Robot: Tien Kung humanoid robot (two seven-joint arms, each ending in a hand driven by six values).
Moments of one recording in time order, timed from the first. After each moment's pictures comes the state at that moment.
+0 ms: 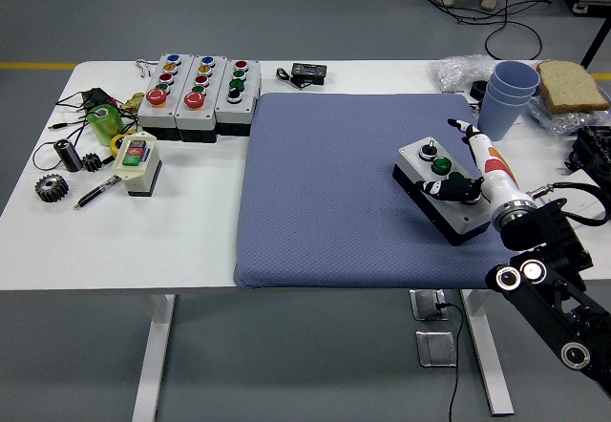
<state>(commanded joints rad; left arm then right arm) -0.10 0.05 -0.52 -0.18 1.10 0.09 0.15 0.47 -0.14 1.03 1.27 -1.62 -0.33 -0.43</state>
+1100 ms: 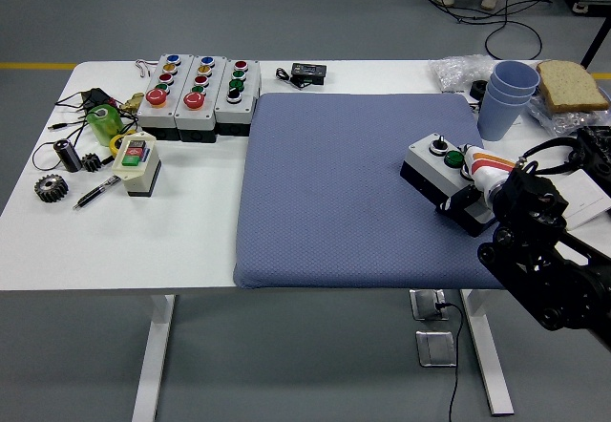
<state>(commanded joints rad) -0.10 0.05 -0.54 -0.18 1.11 0.08 0.16 0.69 -0.18 0.83 1.04 -1.97 -0.03 -0.65</state>
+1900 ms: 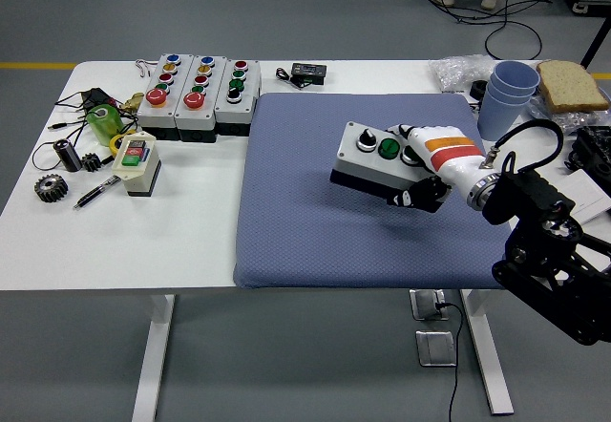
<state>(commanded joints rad) -0.10 0.05 -0.51 -0.18 1.07 0.09 0.15 0.75 -0.34 0.57 1.23 -1.85 -0.15 -0.12</state>
